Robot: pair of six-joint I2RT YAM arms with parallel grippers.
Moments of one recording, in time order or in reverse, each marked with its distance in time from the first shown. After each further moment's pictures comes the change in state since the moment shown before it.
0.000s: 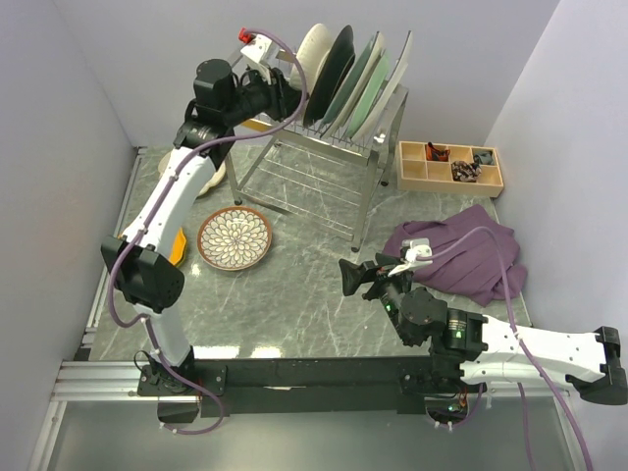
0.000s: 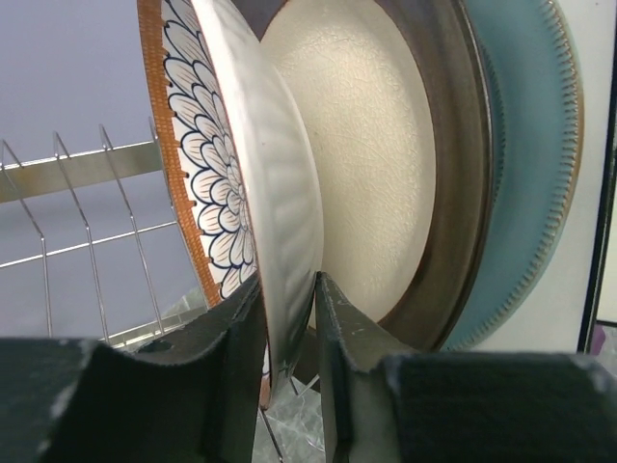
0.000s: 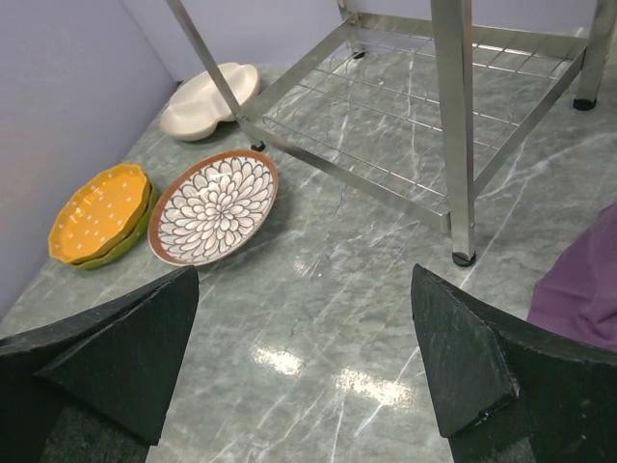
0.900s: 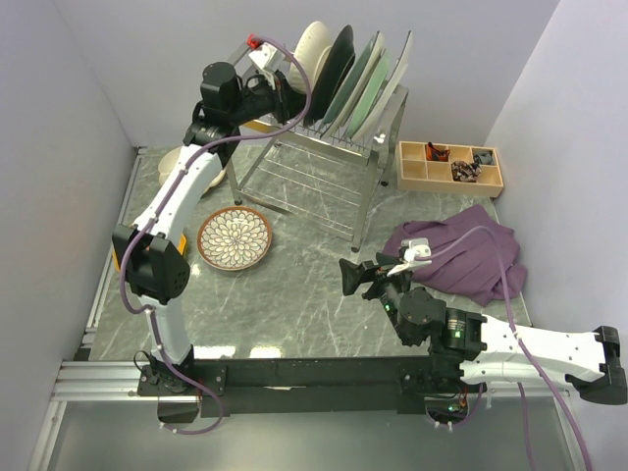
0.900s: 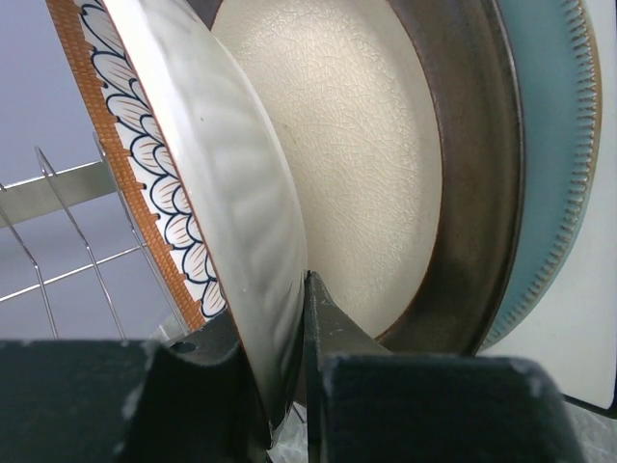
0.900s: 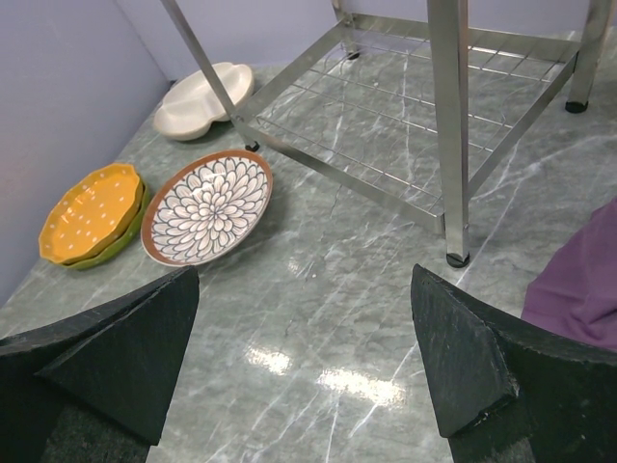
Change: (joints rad) left arm 0.024 0.081 0.003 0.127 0.183 -0.003; right arm 0.000 0.008 0.003 -0.001 0.010 -0.013
